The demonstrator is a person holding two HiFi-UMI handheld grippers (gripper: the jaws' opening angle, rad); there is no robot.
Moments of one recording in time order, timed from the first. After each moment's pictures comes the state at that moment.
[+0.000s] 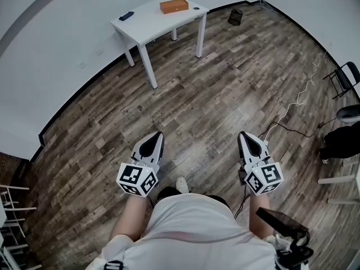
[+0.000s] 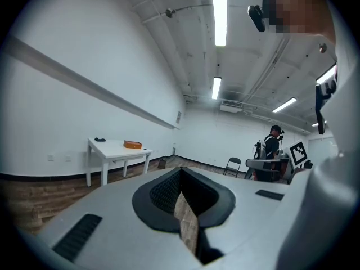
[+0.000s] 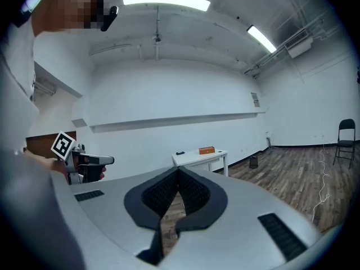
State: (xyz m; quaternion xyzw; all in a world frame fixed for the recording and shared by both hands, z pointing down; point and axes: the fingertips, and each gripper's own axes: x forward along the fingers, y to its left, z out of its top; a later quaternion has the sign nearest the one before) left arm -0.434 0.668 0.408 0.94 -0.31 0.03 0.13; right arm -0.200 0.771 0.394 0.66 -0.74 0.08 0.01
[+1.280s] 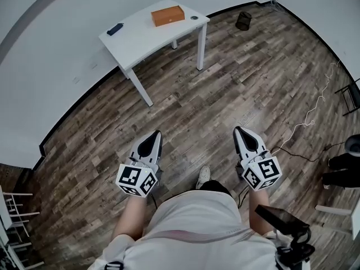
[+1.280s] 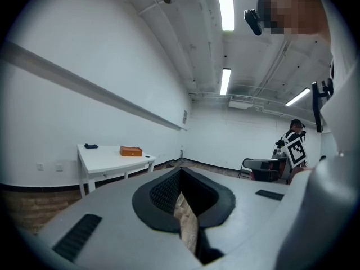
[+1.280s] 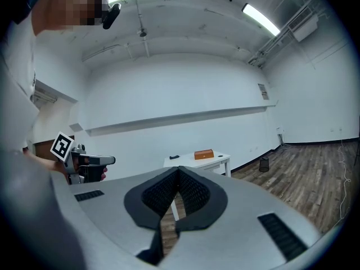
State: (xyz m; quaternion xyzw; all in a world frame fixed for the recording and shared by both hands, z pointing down) left arm -0.230 0.431 0.410 0.93 -0.34 0.03 0.12; right arm 0.002 0.505 0.407 0.62 -0.78 0.09 0.00
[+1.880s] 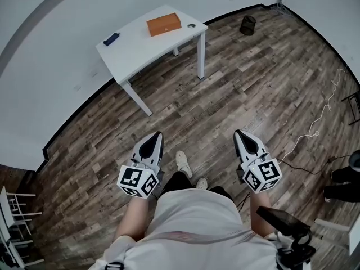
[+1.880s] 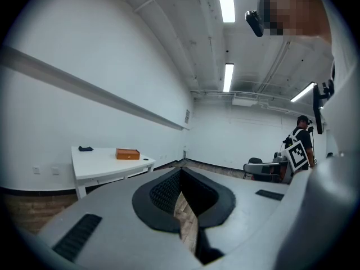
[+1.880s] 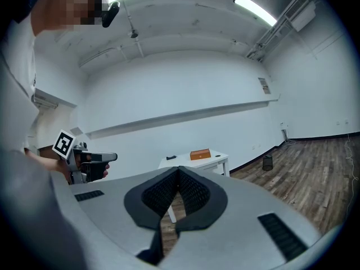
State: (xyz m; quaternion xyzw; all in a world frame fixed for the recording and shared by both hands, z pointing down) left arm -0.130 0.366 0.407 0.93 -0.36 0.04 0.11; right arm 0.100 0.438 0.421 0.61 -0.79 0.11 -0.01
